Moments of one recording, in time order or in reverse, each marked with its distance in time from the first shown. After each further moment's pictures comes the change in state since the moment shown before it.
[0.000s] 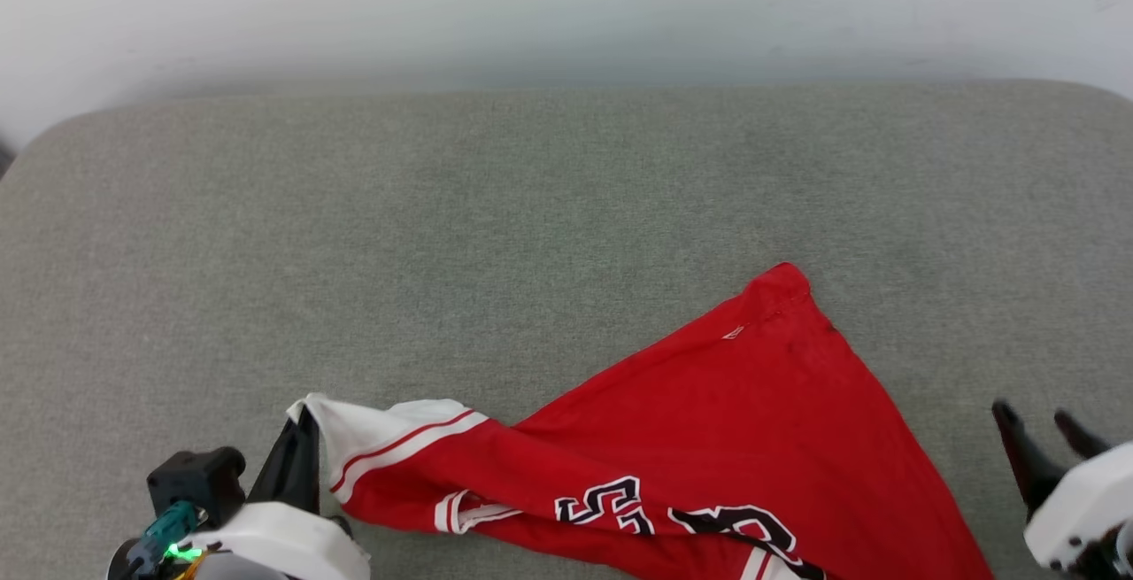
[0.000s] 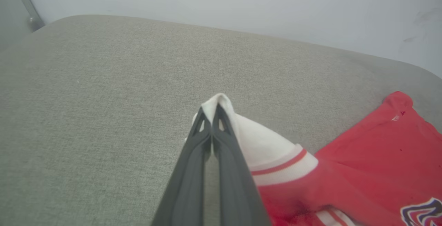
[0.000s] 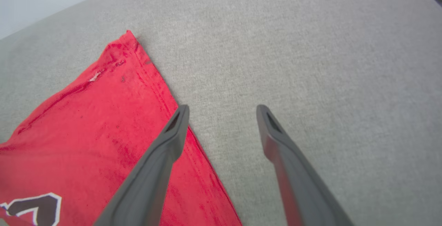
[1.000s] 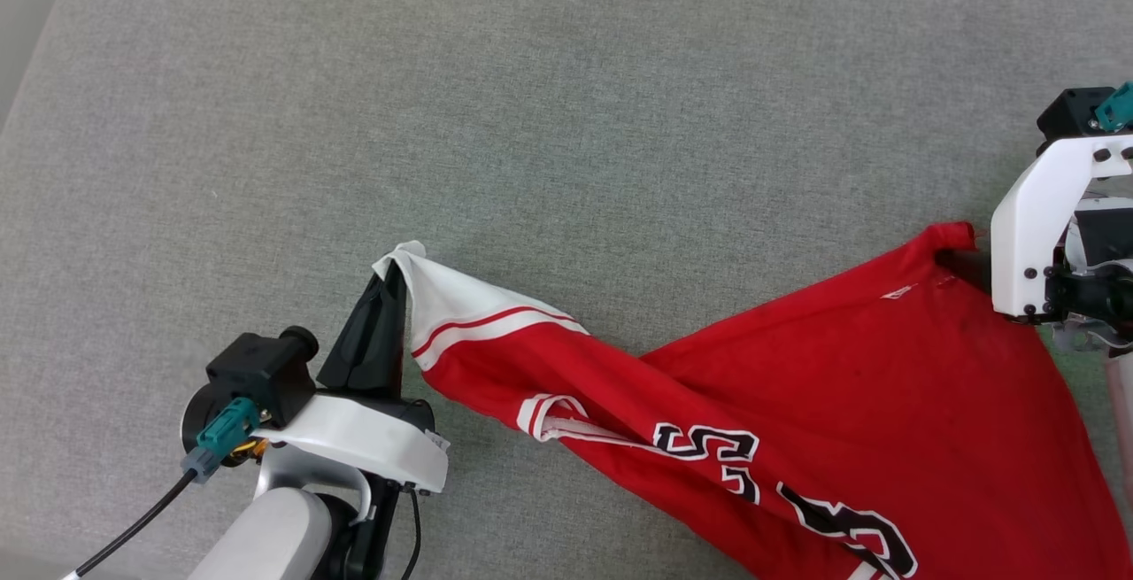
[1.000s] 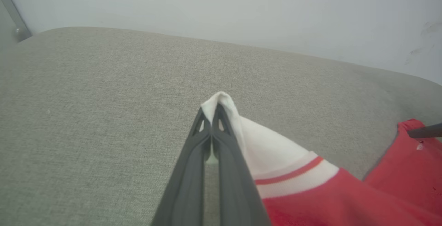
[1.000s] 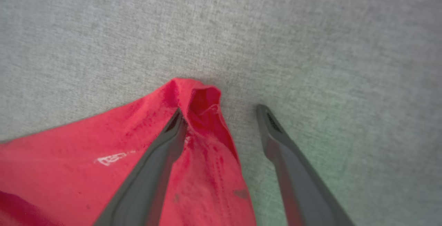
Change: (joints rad) left arm -0.264 -0.077 -0.080 -0.019 0.069 -0.081 -0.043; right arm -0.680 -0.142 0.289 0.402 -0.005 0.000 0.553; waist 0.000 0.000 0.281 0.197
